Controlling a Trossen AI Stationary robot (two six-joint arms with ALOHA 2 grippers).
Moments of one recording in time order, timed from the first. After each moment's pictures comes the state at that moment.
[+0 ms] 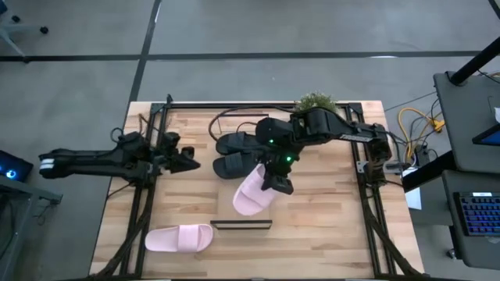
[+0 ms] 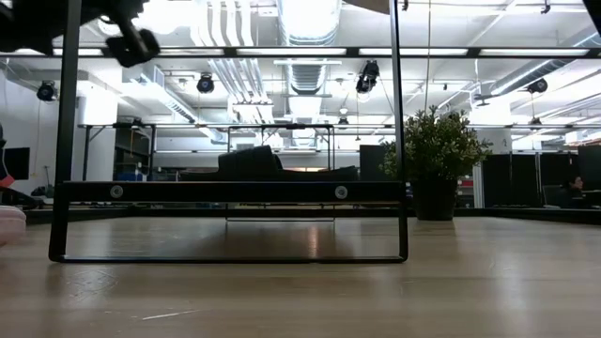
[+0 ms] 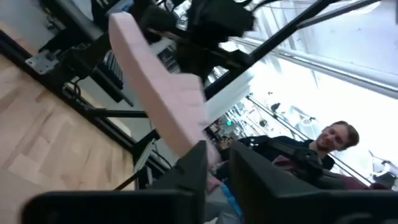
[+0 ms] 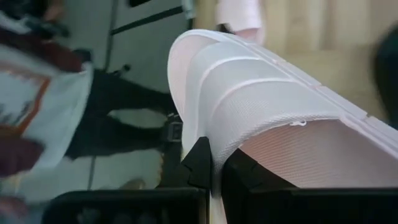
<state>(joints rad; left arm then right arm) 0.10 0.58 0.33 0.44 0.40 -1.02 0.07 1.92 2.31 -1.33 -0.53 0.26</state>
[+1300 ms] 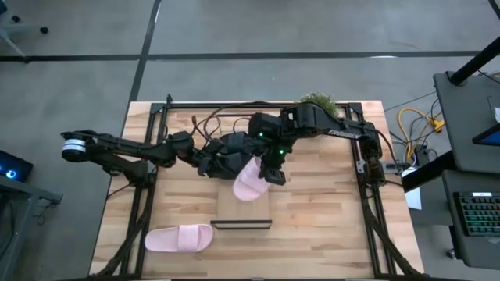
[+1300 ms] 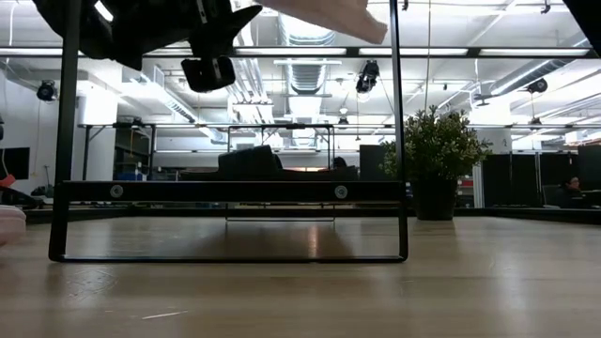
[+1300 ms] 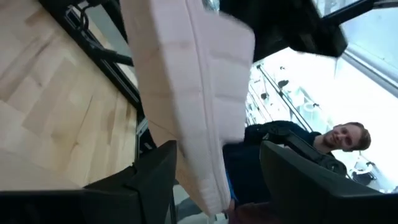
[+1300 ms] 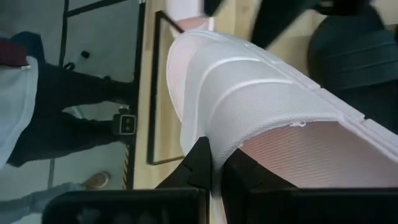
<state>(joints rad) 0.09 1.22 0.56 0.77 0.54 -1.17 0.00 2.00 2.36 -1.44 -0.44 0.12</state>
